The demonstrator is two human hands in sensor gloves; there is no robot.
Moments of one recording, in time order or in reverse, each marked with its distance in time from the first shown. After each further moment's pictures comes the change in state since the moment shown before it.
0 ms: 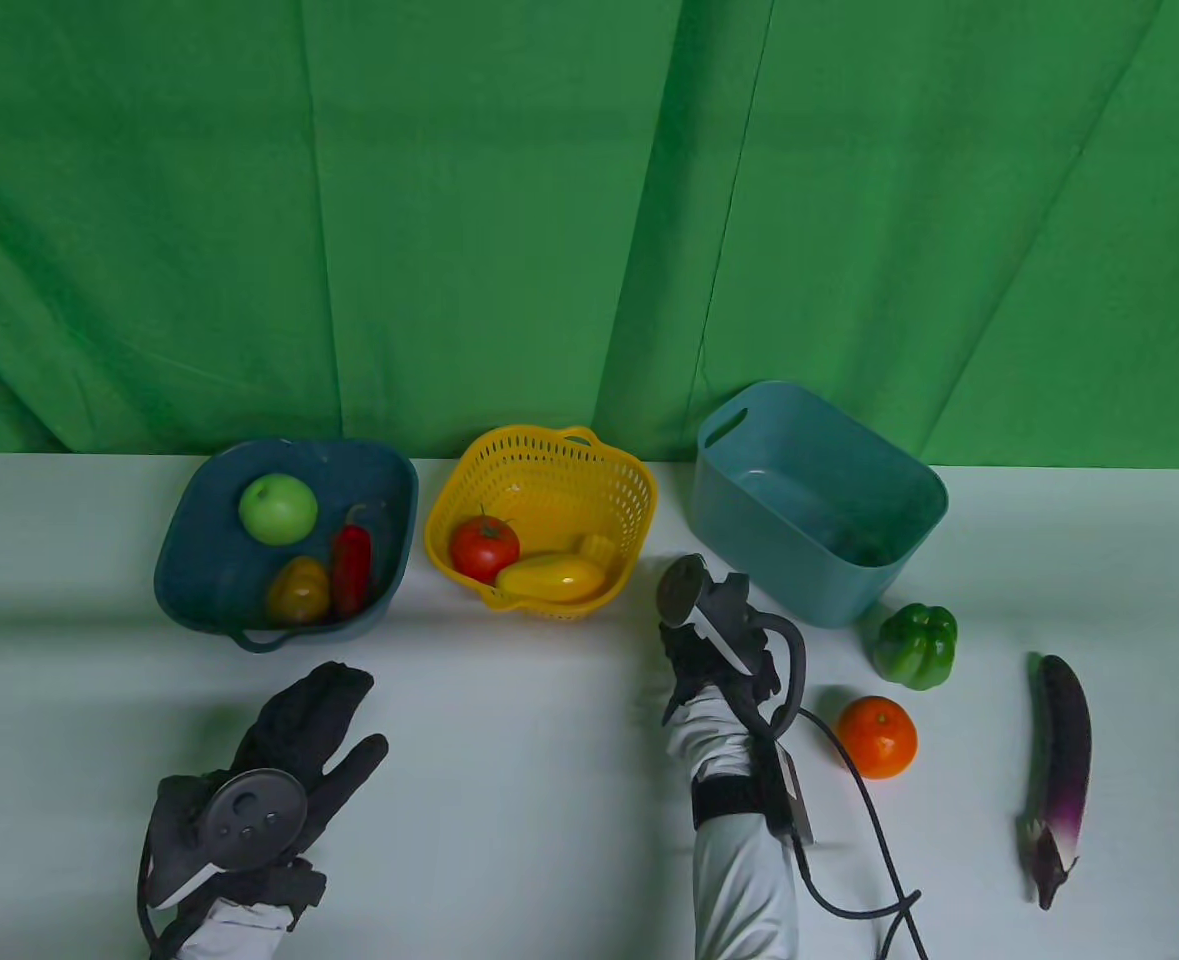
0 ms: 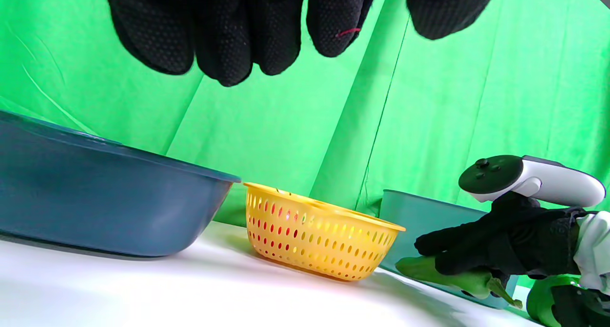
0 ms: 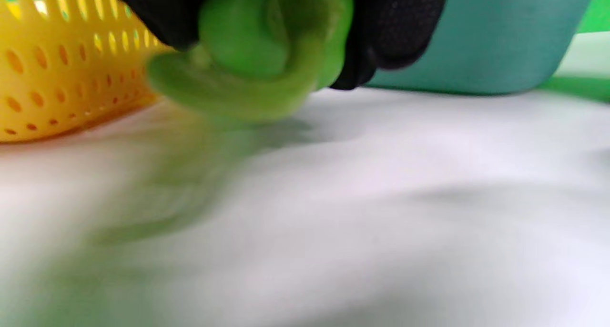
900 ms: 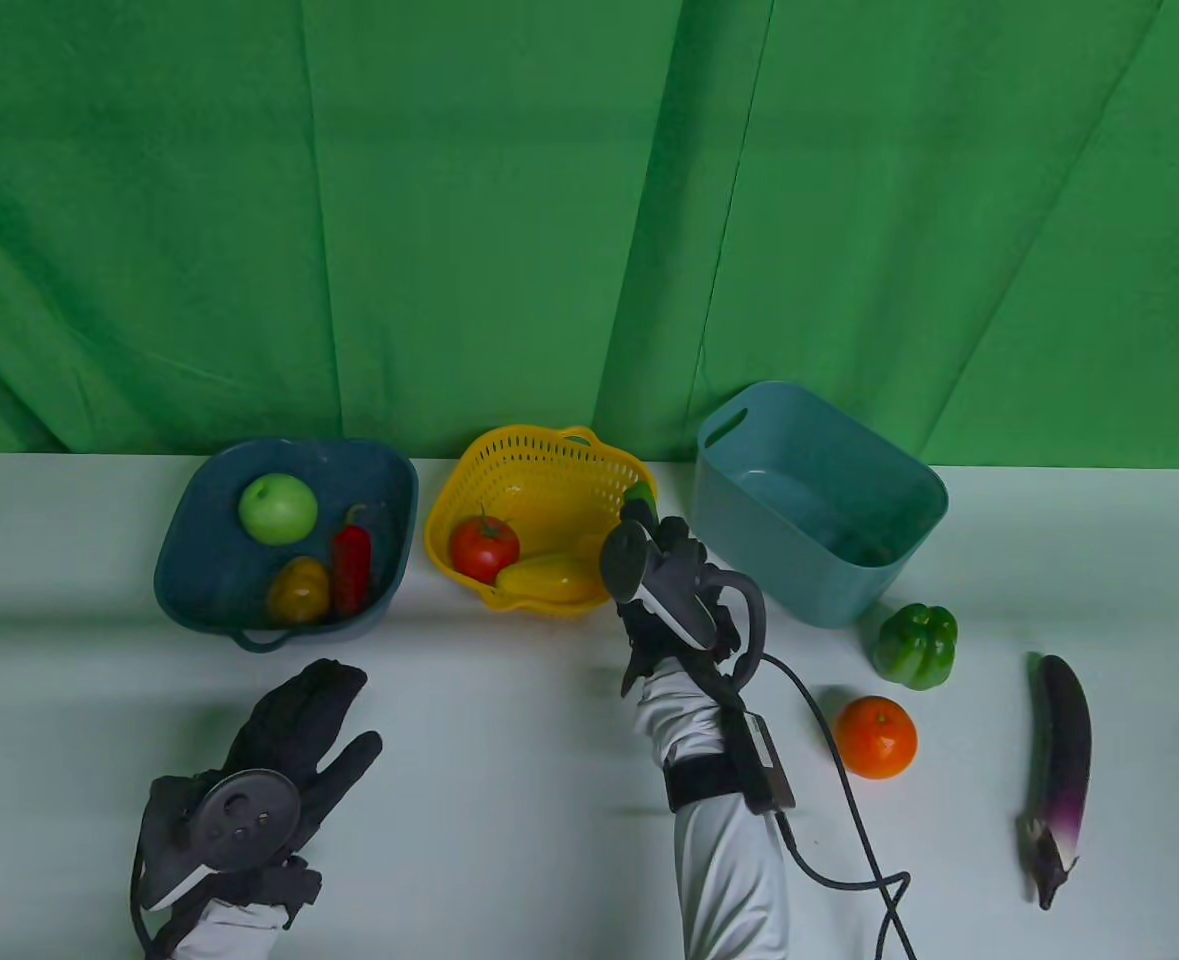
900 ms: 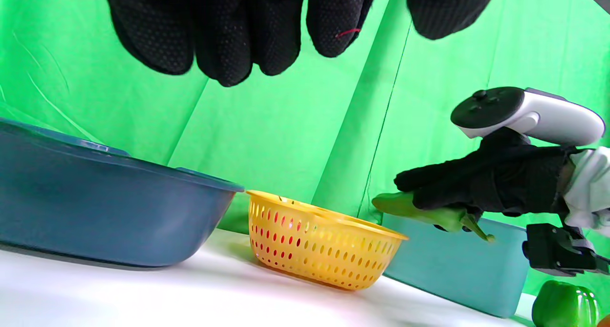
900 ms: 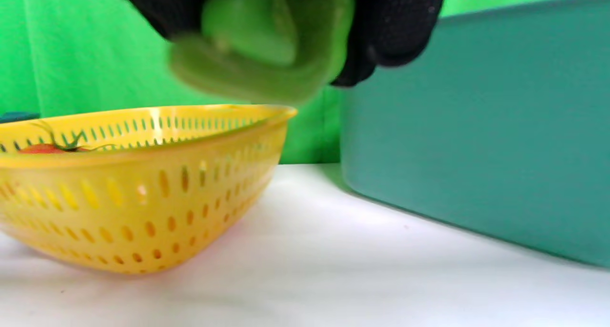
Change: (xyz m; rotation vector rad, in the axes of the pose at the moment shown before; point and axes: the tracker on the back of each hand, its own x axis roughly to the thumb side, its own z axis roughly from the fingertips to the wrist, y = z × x) left_hand -0.003 0.003 0.001 0.017 0.006 -0.002; right_hand 0.069 -0.054 0.023 -0.208 -0.155 0.054
